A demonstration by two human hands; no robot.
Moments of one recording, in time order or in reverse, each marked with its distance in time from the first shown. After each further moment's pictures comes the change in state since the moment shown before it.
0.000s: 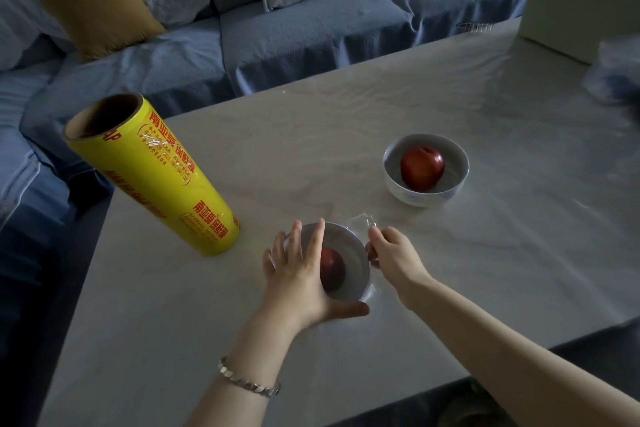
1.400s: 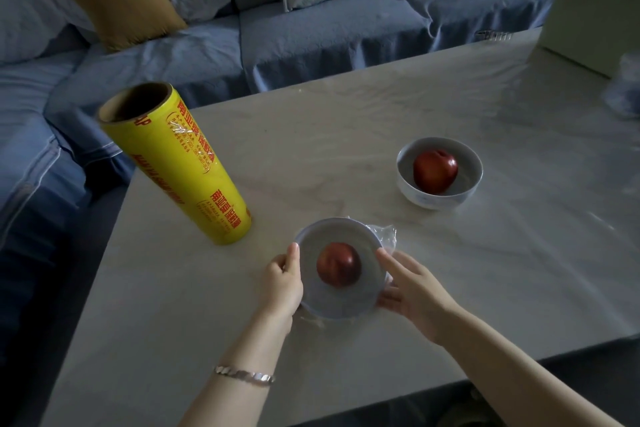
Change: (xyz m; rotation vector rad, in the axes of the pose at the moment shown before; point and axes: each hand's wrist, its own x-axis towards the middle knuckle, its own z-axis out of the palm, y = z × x) left_hand 0.003 -0.021 0.019 -1.079 0.373 -0.490; right_hand -0.037 0.016 -0.016 0.301 -0.298 0.169
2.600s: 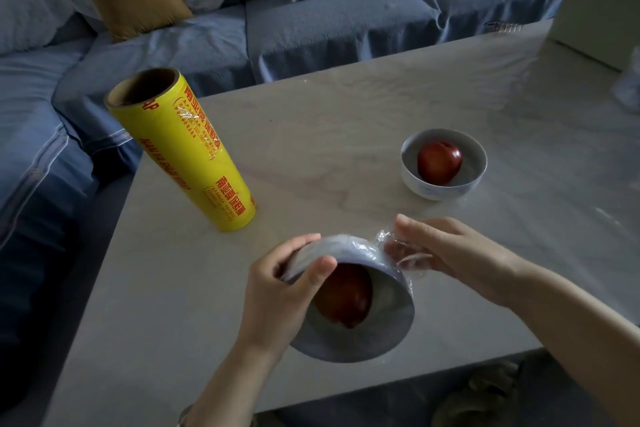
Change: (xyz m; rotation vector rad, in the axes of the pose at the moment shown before) left_hand -0.065 0.029 -0.042 -0.115 -0.162 0.469; right_hand -0.052 -0.075 -0.011 -0.500 -0.313 -0.207
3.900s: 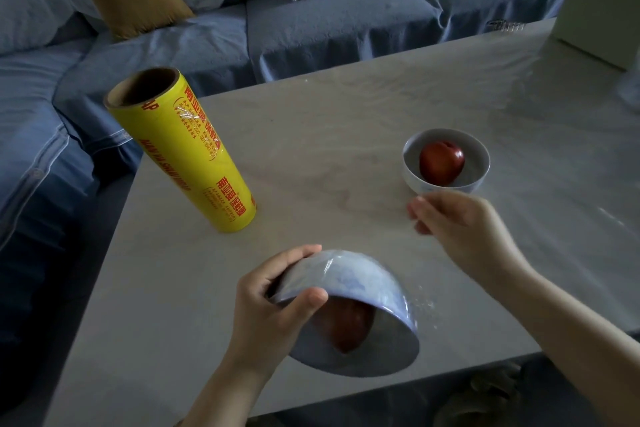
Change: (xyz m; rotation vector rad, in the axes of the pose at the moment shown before) left_hand -0.010 0.001 -0.010 -0.045 -0.042 0.198; right_hand 0.010 0.004 0.003 -0.276 0.636 -0.214
